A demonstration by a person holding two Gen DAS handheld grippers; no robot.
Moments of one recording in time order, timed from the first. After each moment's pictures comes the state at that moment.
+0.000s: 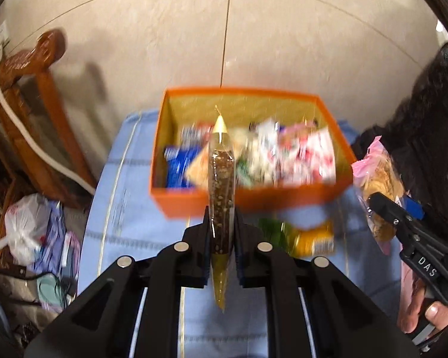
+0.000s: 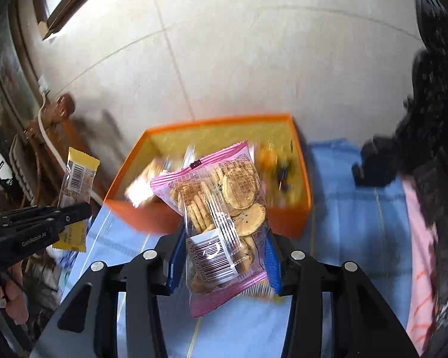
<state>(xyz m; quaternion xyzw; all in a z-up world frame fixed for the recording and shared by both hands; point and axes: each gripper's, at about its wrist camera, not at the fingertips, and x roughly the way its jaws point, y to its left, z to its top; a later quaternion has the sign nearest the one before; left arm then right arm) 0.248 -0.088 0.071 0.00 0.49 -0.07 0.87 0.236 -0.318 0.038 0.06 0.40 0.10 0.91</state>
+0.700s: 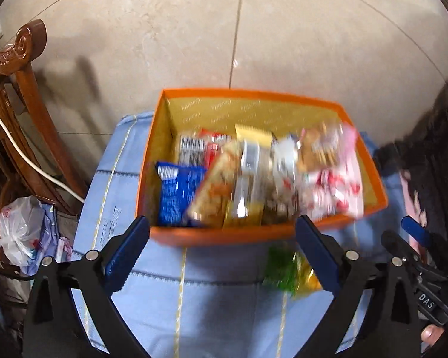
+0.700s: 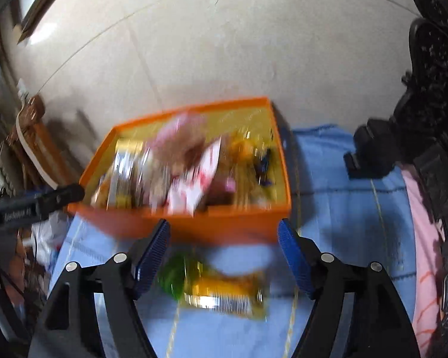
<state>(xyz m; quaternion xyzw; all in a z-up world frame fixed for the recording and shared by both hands) 0.288 -0.092 0.031 0.00 0.50 -0.05 0.87 0.246 -0.344 -0.015 0.06 0.44 0.08 0.89</state>
